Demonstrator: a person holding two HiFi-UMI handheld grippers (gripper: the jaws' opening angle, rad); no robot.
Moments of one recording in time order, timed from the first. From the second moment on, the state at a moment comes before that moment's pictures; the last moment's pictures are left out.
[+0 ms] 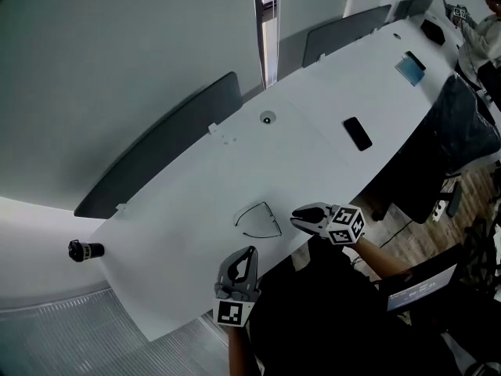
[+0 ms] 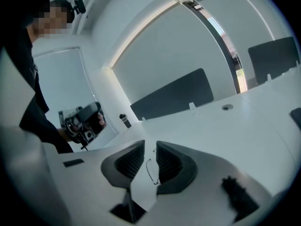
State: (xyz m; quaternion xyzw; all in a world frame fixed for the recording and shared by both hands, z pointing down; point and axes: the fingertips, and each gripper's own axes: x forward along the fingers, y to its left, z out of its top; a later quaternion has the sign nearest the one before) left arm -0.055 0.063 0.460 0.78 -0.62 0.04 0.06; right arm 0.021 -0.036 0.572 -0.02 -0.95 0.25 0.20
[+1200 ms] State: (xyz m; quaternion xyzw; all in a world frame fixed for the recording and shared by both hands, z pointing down) left arm -0.074 0.089 0.486 0.74 -0.66 0.00 0.11; right arm -0.026 -0.040 0.730 0.04 -0.76 0.61 0.23
